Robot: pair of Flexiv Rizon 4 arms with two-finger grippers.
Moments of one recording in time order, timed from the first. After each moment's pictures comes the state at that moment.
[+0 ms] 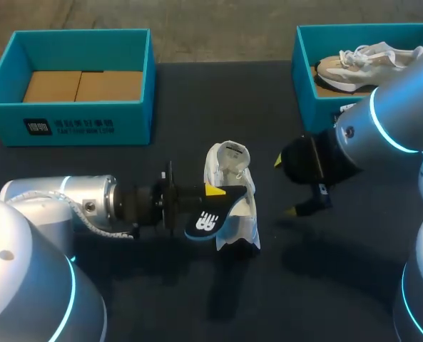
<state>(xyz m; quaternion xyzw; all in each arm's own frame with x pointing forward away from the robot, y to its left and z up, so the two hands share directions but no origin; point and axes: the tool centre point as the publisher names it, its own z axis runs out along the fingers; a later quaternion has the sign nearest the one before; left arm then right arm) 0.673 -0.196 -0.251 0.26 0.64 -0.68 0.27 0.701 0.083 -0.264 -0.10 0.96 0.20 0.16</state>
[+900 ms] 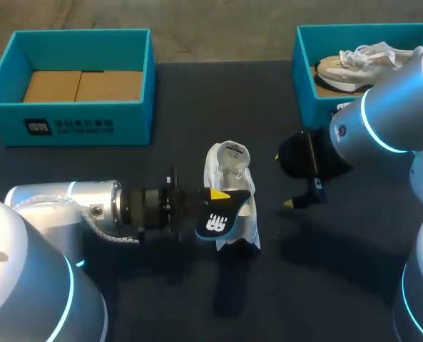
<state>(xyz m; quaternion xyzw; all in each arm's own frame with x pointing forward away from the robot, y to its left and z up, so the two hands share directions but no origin) 0.676 -0.204 -0.269 0.24 0.66 -0.66 0.27 0.731 0.080 -0.280 -0.09 0.96 0.19 0.17</state>
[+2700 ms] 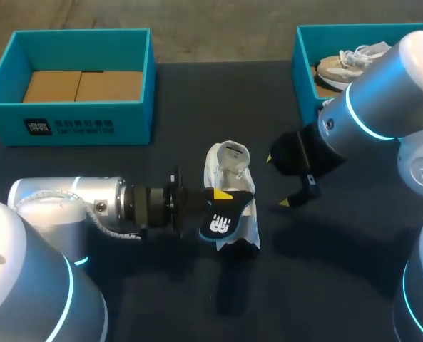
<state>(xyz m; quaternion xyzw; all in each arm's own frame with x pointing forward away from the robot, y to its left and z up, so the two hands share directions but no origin) 0.680 -0.209 -0.277 0.26 0.66 -0.65 0.26 0.739 0.088 -0.291 -0.12 0.96 0.19 0.14</state>
